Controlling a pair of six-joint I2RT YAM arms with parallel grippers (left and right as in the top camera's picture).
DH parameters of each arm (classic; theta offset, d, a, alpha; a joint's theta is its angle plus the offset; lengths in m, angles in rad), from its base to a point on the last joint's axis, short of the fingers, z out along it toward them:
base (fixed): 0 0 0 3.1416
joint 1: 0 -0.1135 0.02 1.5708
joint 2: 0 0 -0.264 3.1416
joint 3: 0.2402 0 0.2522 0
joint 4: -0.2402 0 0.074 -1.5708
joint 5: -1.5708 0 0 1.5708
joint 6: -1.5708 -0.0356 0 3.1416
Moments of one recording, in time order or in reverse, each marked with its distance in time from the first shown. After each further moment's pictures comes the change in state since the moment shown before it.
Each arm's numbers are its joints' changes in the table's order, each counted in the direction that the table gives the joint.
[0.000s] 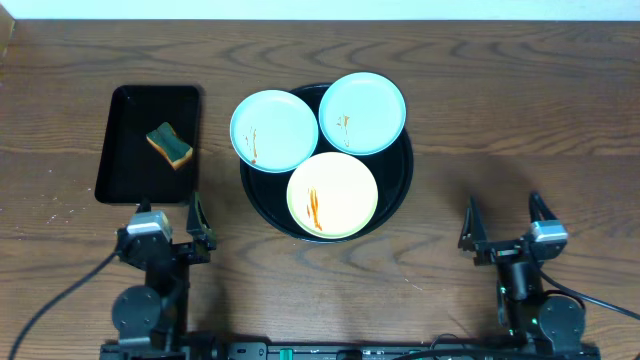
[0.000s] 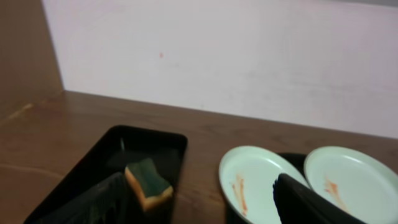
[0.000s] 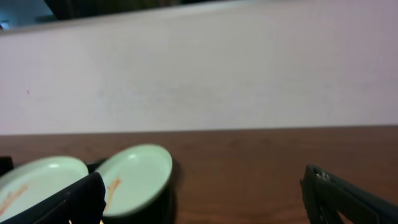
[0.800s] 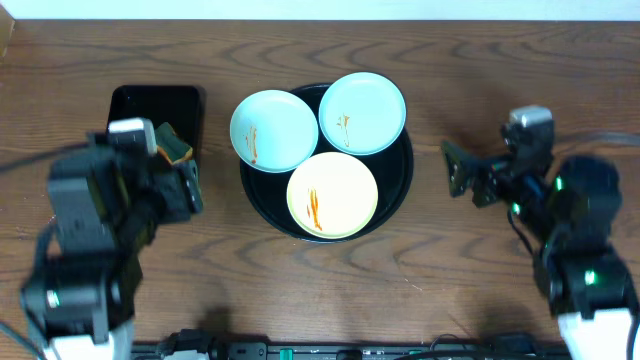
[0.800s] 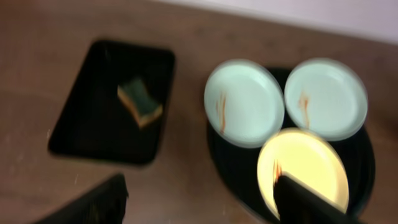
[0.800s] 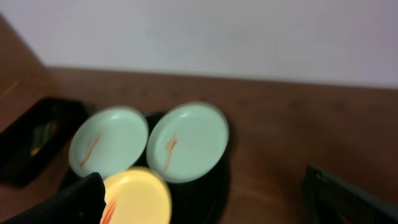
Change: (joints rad) left arm 0.000 0.797 0.943 -0.813 -0.070 0.002; right arm 0.000 0.852 0.763 -0.414 0.282 0.012
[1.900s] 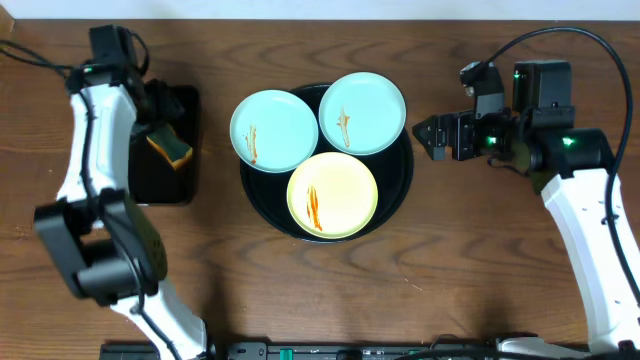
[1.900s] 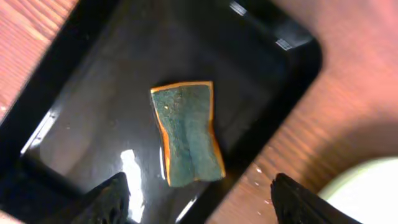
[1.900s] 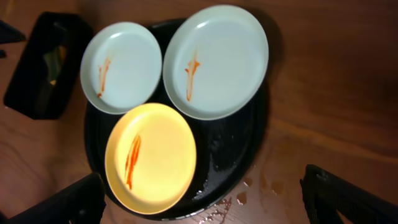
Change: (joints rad) left arm -0.162 1.009 0.353 0.148 0.124 0.276; right arm 0.000 0.541 0.413 -0.391 0.144 0.053
